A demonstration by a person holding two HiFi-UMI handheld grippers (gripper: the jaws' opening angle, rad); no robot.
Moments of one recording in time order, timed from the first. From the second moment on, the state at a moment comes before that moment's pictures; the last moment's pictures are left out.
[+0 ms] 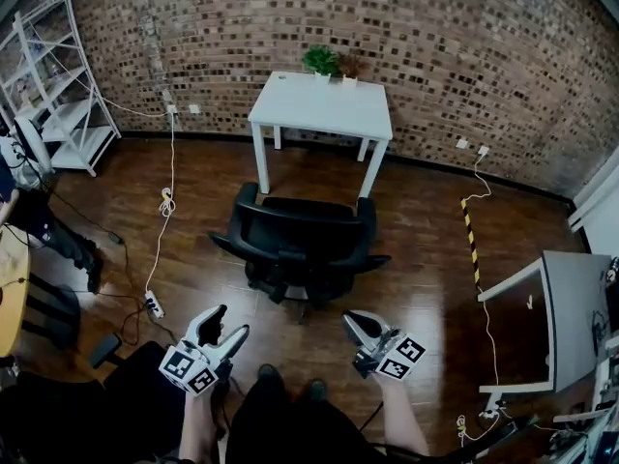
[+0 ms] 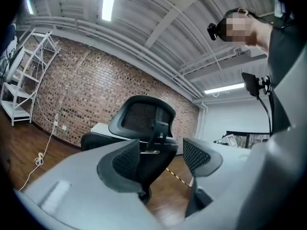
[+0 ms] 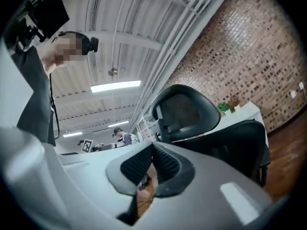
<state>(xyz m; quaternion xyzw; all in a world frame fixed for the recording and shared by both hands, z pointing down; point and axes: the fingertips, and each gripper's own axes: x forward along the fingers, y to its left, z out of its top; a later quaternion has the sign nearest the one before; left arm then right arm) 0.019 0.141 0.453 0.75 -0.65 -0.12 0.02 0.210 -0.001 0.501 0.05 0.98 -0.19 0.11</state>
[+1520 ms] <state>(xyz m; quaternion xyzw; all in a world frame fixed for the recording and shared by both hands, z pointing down) 0.085 0.457 0.349 0.82 -0.50 -0.26 -0.15 0.219 0.385 0.397 -0.08 0.99 0.08 0.11</state>
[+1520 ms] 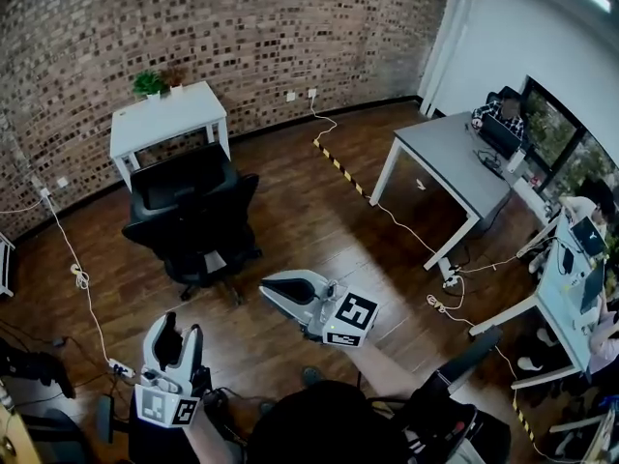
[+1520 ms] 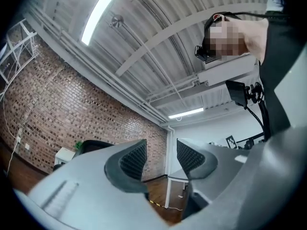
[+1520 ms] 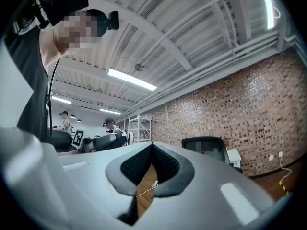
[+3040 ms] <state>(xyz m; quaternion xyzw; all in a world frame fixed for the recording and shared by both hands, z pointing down) 0.225 0.372 0.325 0.81 -0.53 -0.19 -0.17 0.353 0.301 0.365 -0.03 0.98 0.10 0.17</state>
